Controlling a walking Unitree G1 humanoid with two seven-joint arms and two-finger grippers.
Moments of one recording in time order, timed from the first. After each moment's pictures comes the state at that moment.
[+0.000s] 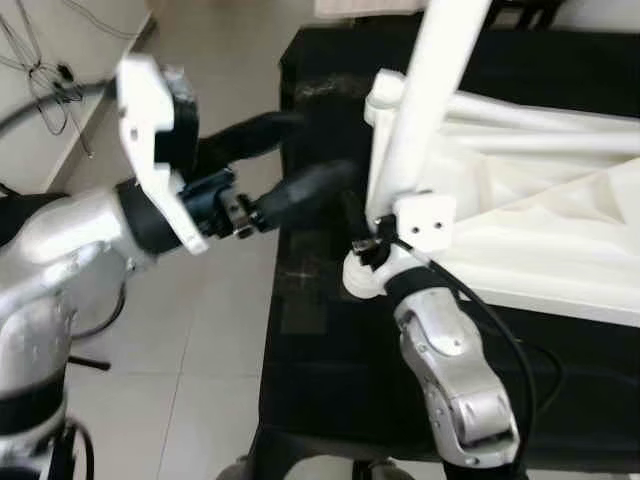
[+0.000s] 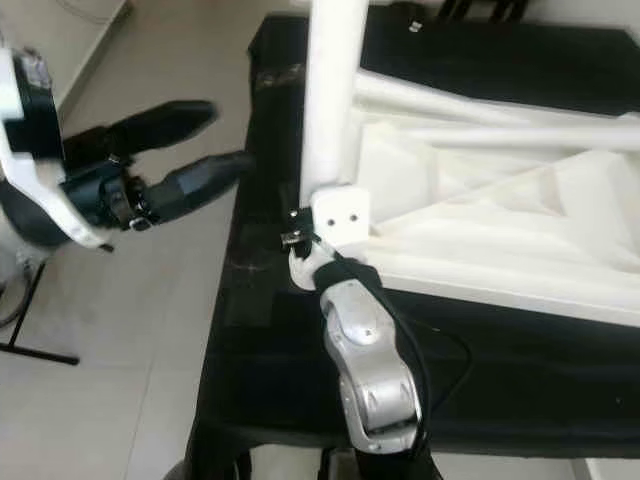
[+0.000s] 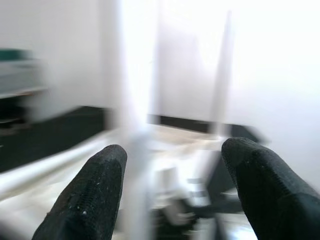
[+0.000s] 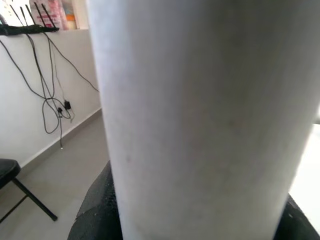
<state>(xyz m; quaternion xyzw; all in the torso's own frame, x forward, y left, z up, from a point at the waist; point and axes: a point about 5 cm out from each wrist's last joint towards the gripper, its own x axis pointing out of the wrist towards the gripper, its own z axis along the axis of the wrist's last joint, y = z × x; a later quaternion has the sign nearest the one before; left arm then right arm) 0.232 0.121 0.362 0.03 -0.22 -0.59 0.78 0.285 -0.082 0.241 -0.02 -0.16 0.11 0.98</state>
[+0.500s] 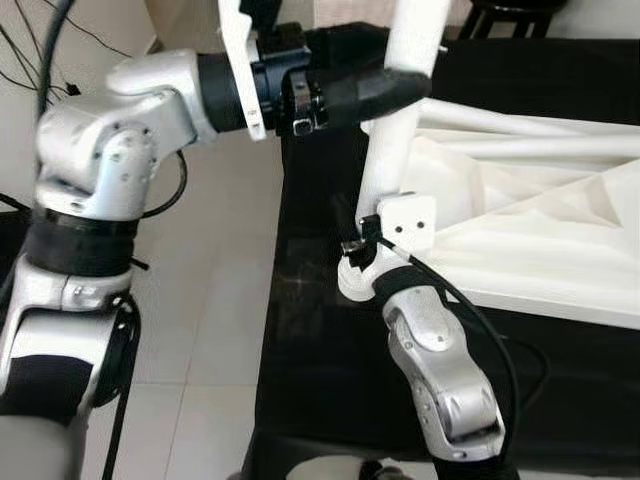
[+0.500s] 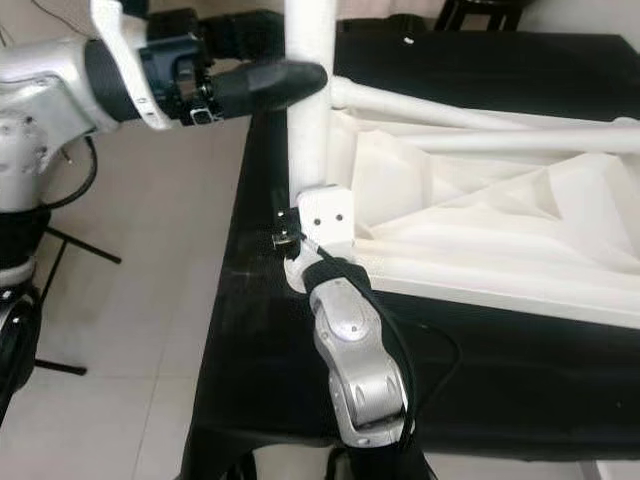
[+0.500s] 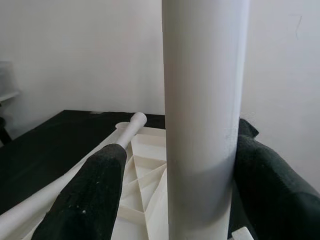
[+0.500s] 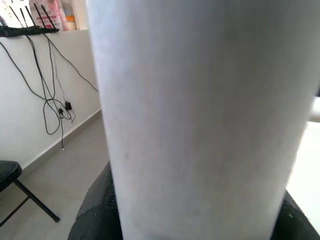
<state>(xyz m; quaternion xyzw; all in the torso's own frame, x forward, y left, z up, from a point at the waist) 0.304 0.079 0.427 0.08 -0.21 -0.62 0.75 0.288 -0.069 0.241 -0.02 -0.16 0.12 0.98</state>
